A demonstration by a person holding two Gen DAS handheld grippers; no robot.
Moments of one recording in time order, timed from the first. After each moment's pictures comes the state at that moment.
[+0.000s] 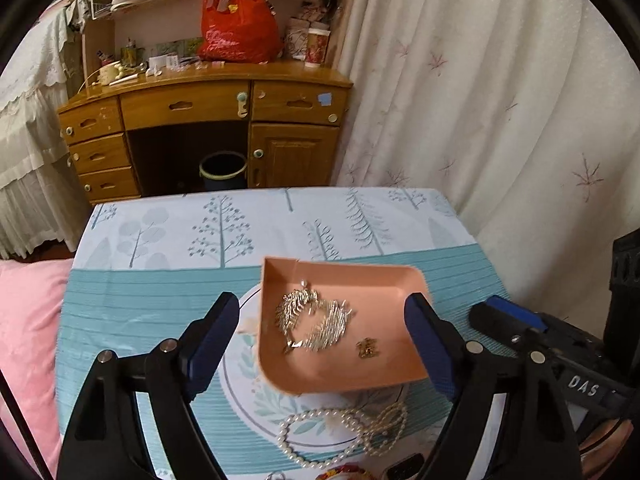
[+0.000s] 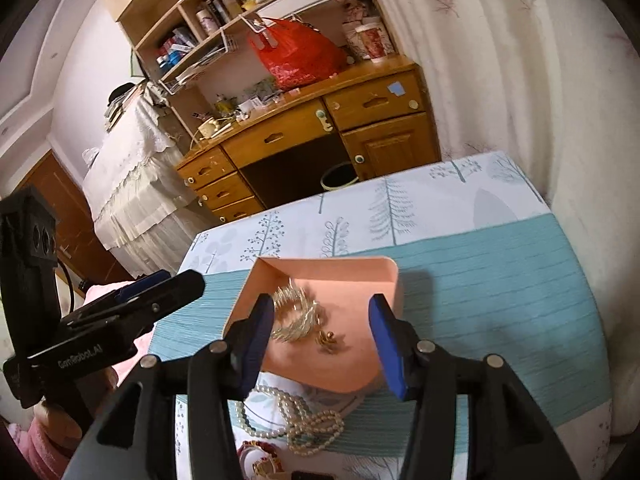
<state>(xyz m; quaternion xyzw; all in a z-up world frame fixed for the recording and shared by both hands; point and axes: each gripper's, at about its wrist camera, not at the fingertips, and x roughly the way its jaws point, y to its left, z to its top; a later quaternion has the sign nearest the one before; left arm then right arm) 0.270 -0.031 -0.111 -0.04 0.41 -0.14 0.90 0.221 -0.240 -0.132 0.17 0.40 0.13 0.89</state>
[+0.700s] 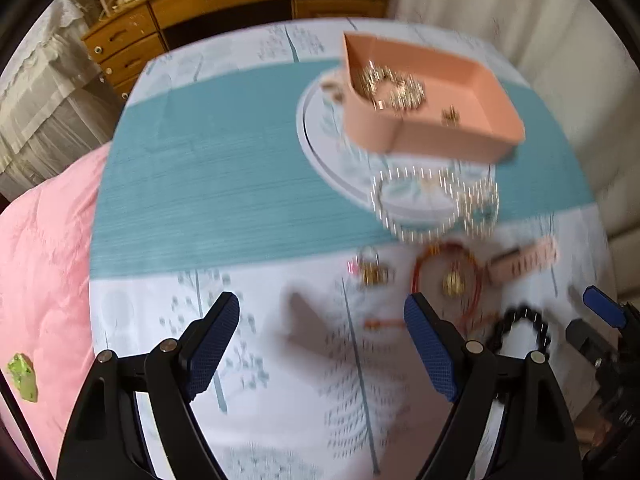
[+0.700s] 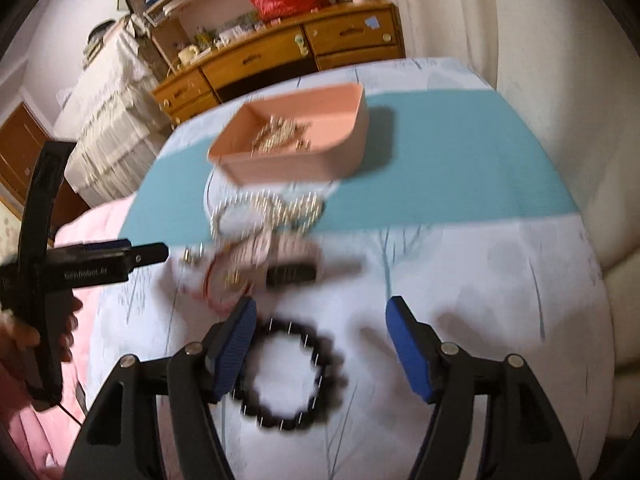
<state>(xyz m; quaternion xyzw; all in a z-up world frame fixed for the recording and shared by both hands) 0.167 0.014 -0.199 0.04 0.59 -0.07 0.80 0.064 -0.207 -0.184 0.09 0.51 0.09 0.85</state>
